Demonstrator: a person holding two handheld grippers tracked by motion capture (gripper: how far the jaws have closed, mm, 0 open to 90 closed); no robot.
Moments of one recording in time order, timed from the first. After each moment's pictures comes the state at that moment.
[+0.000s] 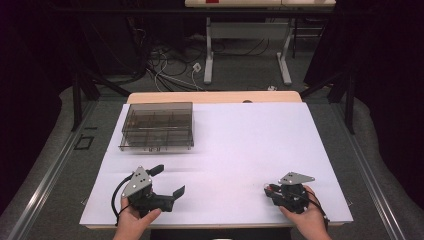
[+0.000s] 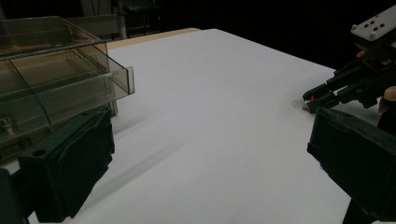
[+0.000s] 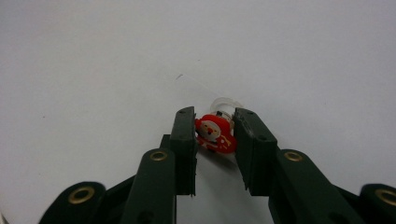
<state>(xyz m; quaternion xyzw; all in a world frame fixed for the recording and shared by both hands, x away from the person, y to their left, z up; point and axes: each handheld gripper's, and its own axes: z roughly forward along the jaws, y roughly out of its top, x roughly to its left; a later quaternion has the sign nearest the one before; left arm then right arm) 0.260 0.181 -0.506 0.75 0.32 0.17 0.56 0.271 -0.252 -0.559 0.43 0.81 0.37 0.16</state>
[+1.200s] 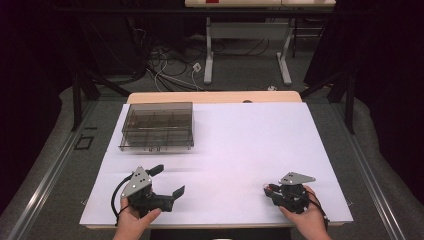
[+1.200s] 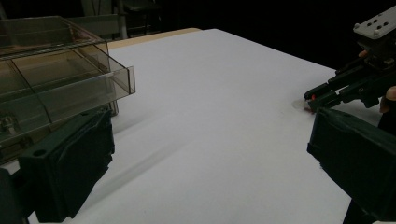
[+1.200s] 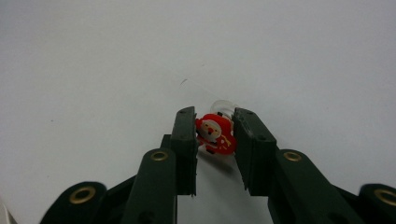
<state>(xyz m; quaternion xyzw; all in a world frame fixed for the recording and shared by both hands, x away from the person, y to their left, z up) 0.260 0.182 -0.506 0.75 0.32 0.17 0.56 0.270 -0.252 -0.558 0.43 0.80 0.38 0.16</state>
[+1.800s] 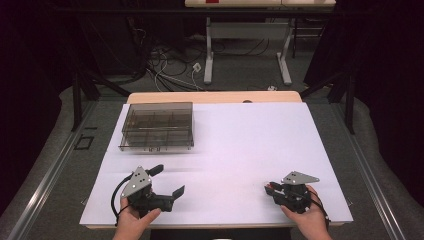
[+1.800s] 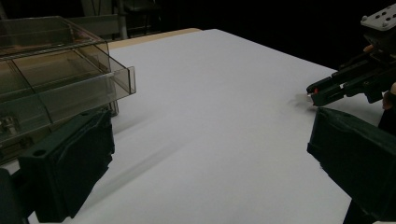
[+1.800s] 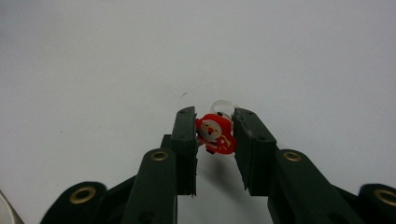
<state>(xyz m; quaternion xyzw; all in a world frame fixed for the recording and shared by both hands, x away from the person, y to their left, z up) 0.260 0.182 -0.506 0.75 0.32 0.17 0.56 0.268 -0.255 -0.550 0.43 0.80 0.39 0.17</state>
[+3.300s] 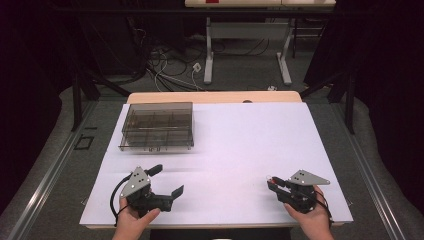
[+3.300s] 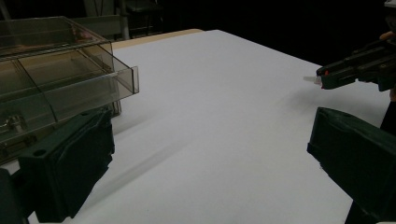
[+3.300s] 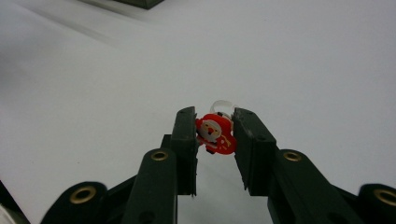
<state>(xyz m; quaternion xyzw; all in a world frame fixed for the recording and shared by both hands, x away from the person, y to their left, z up) 0.259 0.184 -0.506 0.74 0.32 0.18 0.56 0.261 -0.262 -0.533 0.42 0.77 0.44 0.19</state>
